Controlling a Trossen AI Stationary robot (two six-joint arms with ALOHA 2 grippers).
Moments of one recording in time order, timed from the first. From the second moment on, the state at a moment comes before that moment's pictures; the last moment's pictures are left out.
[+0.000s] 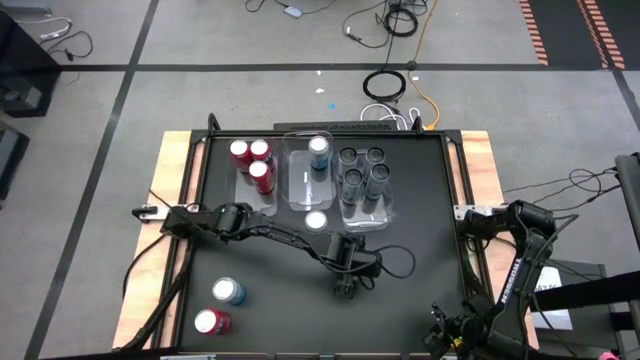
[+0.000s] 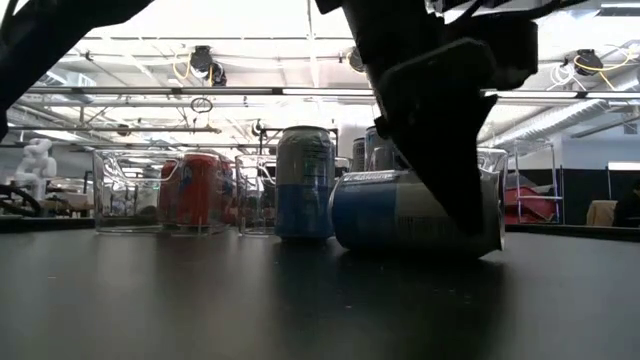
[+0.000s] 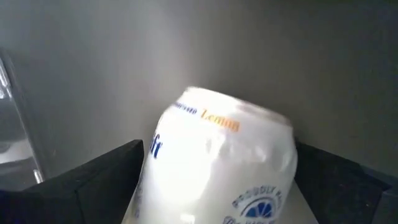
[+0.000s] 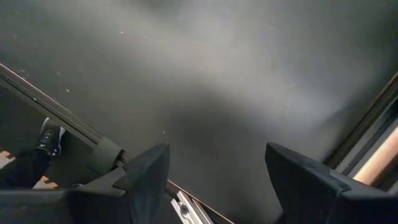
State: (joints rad) left arm -0.24 2.47 2.21 -0.93 -0.05 0.04; right arm 1.15 1.79 1.49 -1.31 0.18 2.15
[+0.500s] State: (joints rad) left arm -0.25 2.47 2.21 -0.92 -0.06 0.14; right arm 1.15 1.79 1.49 -1.30 0.19 2.16
